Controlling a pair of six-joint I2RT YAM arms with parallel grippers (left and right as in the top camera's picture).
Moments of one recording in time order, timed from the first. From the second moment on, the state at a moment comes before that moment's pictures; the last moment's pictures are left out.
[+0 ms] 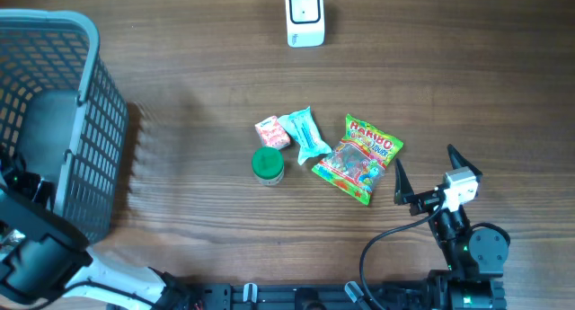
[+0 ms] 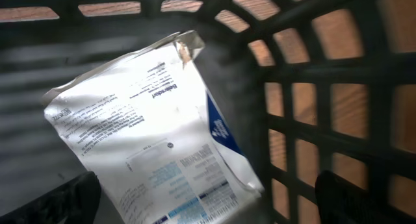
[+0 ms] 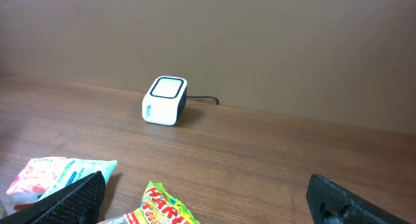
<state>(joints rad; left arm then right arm) 0.86 1.88 1.38 -0.91 -0.39 -2.09 -0.04 0.02 0.01 0.02 -0.28 -0.06</state>
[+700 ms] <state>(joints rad) 0.86 1.97 1.38 -0.93 -0.10 -1.98 -0.04 0.02 0.01 0.02 -0.28 -0.06</state>
